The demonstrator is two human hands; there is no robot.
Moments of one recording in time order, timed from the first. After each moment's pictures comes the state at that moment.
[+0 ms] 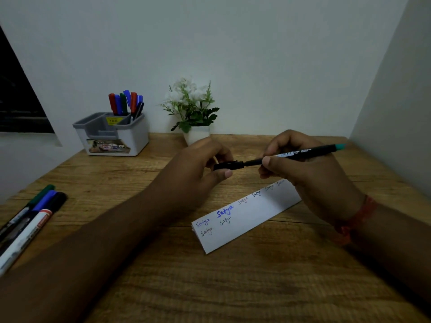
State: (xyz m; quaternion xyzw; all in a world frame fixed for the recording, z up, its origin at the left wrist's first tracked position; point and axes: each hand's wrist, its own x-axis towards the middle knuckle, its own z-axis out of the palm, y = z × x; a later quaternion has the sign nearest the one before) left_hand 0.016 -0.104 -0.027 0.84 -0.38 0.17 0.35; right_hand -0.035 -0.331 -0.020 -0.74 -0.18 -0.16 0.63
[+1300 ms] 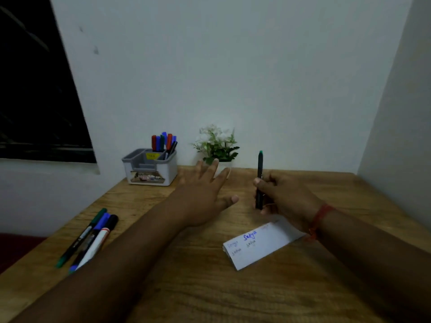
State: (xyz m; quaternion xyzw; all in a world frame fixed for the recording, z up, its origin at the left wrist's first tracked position) left_hand 0.026 -0.067 -0.007 0.97 -0.23 0.09 -0.01; right_hand -0.018 -0.277 0.002 -0.76 0.00 -0.01 0.65
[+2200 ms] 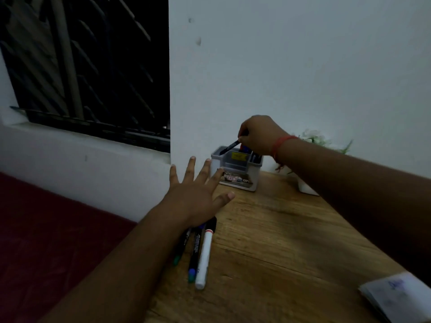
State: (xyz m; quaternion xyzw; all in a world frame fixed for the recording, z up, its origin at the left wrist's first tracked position) left_hand 0.051 0.143 -0.031 0.99 -0.07 0.09 0.00; right_hand 0.144 -0.022 0.089 -0.95 -0.23 -0.20 0.09
